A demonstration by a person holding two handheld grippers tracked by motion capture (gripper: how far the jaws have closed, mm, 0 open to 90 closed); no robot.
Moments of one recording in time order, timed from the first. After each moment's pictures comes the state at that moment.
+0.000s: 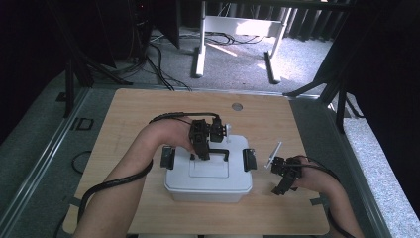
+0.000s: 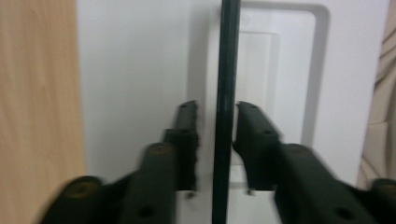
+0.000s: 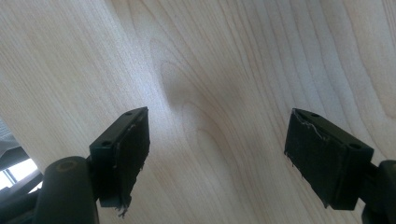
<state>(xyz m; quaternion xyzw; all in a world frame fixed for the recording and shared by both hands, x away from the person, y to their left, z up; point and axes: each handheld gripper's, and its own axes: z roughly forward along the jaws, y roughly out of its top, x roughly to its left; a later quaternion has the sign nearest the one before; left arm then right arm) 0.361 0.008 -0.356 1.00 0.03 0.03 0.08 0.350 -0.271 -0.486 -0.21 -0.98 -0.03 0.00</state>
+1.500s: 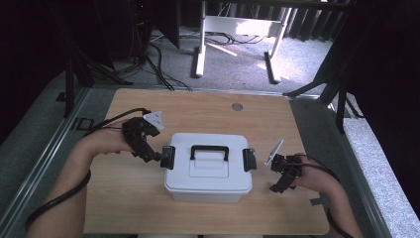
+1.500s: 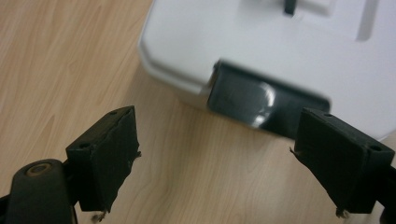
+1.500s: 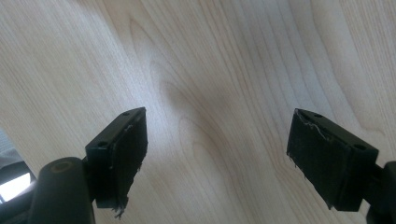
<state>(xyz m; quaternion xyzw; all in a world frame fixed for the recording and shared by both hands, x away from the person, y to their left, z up) 0.351 0.181 -0.376 0.95 0.17 0.06 0.24 0.349 -0.268 -0.476 -0.21 -0.97 -0.06 -0.02</state>
